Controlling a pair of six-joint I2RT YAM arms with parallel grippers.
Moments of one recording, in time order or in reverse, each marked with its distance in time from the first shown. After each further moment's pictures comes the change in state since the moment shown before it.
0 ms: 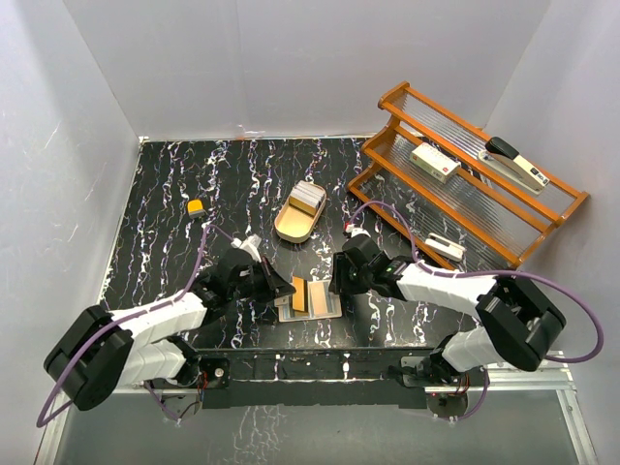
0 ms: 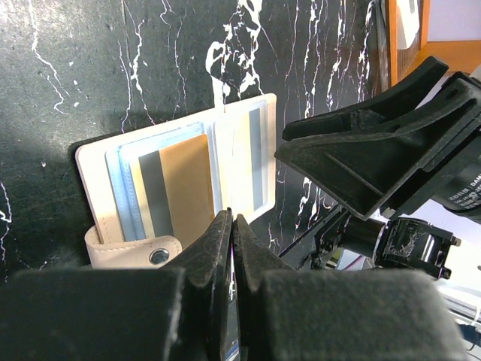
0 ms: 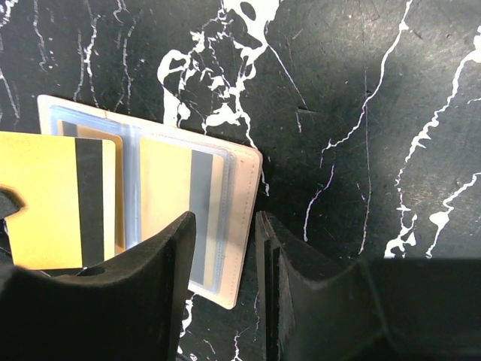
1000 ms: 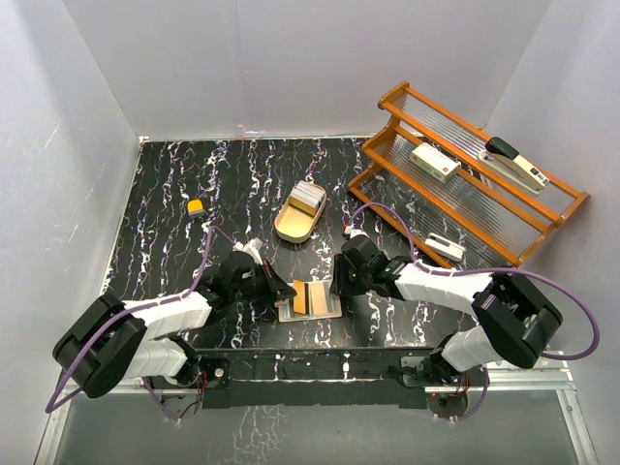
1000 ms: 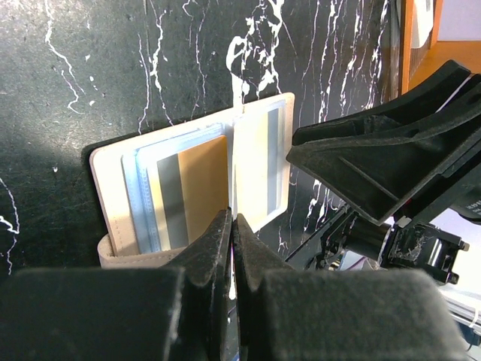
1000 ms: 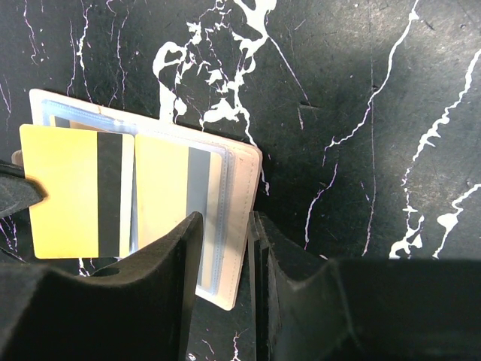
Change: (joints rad) left arm 0.005 0.086 -0.033 0.101 0.019 -0.018; right arm 0.000 0.030 -0.001 0.005 -0.017 0.001
